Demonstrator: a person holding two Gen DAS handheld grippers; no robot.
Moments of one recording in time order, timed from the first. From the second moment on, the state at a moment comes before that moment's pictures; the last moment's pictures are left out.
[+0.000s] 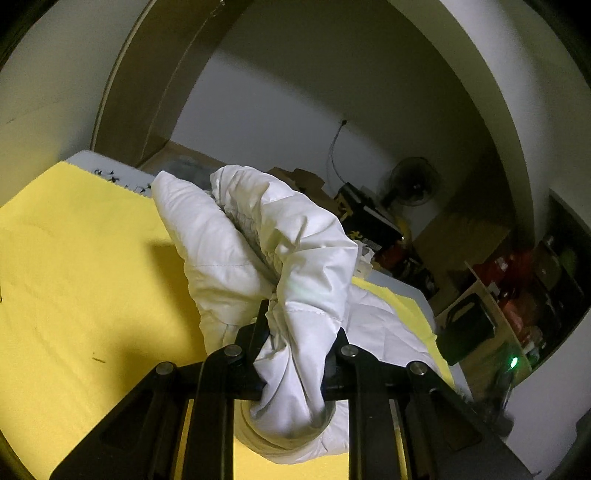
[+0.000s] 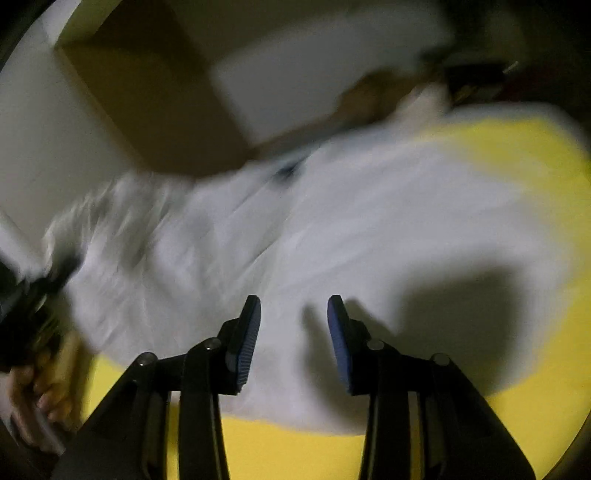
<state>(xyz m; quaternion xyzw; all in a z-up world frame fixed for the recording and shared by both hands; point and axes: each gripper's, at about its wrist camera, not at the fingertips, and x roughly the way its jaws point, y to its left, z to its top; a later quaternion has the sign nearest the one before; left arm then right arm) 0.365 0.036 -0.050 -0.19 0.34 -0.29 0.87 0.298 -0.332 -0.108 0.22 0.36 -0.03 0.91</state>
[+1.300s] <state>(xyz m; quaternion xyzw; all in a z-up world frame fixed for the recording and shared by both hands) 0.329 -0.092 -0.022 -0.06 0.31 -0.44 0.84 0.359 -0.493 -0.153 0.47 0.35 0.03 0.81</state>
